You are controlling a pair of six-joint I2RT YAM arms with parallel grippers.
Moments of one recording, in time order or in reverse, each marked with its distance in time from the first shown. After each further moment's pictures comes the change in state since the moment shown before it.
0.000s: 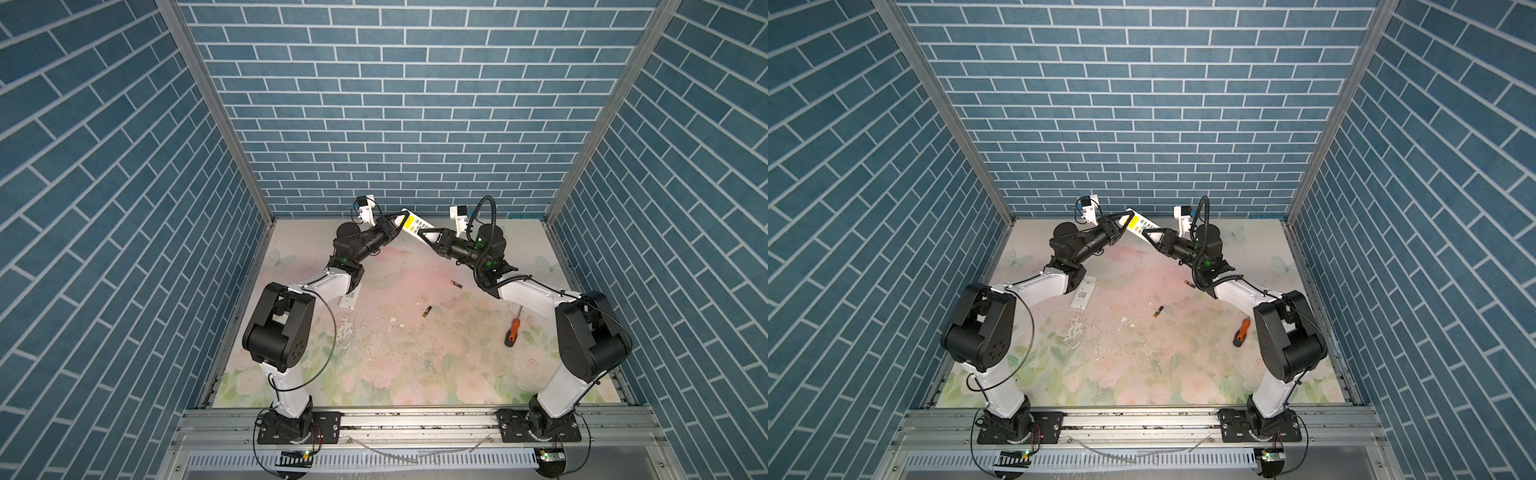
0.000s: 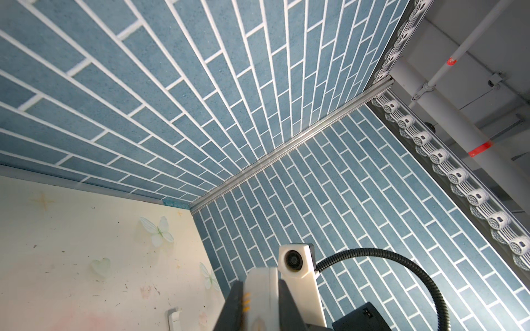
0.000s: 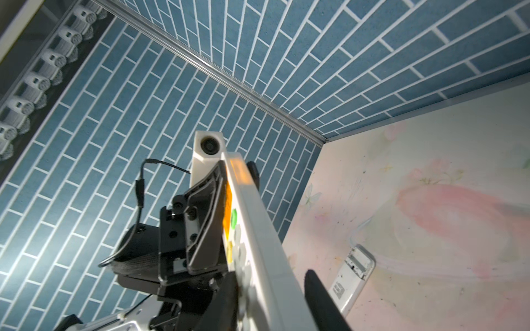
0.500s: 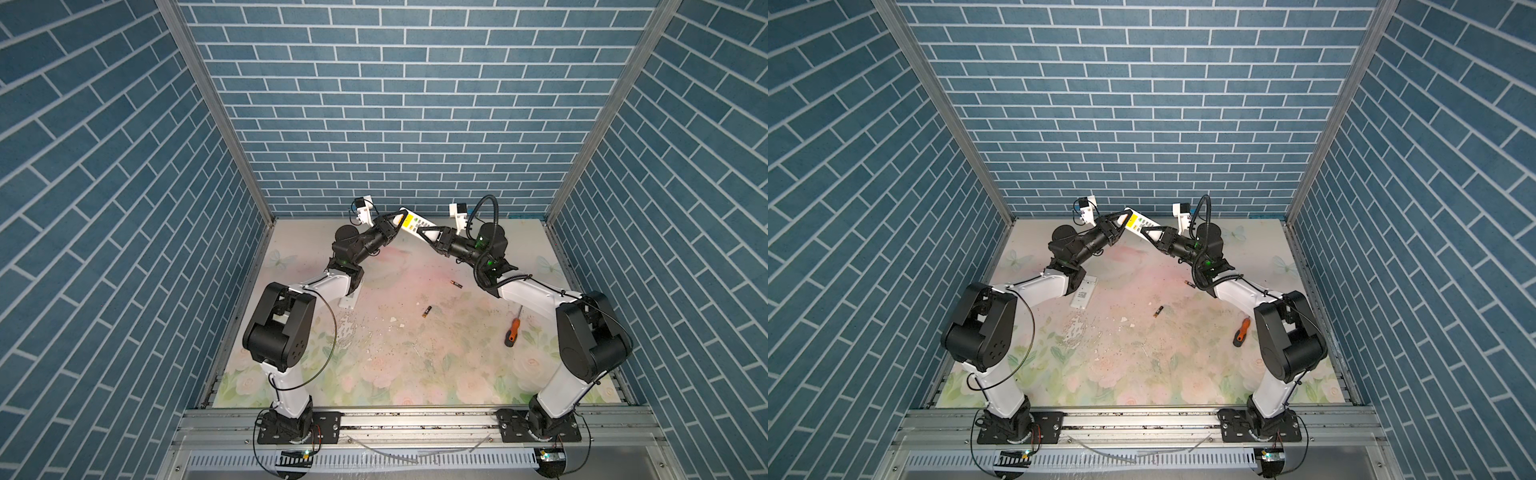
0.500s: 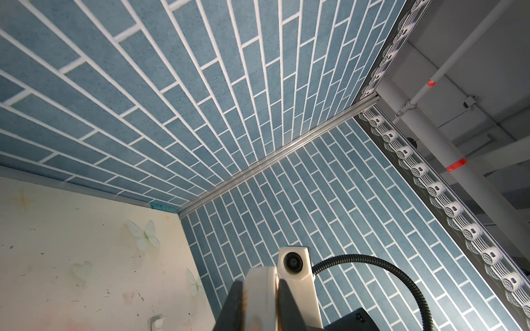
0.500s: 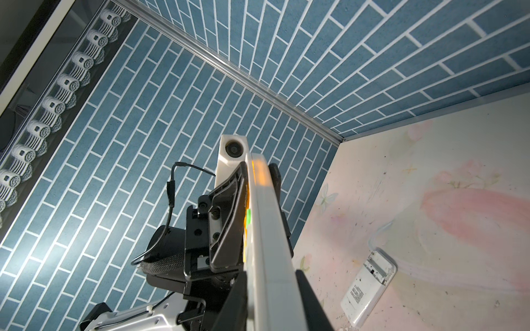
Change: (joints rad) left arm 0.001 0.001 -0.023 0.066 -0.010 -0.063; right arm 0.002 -0.002 0.014 0.026 -0.032 0.031
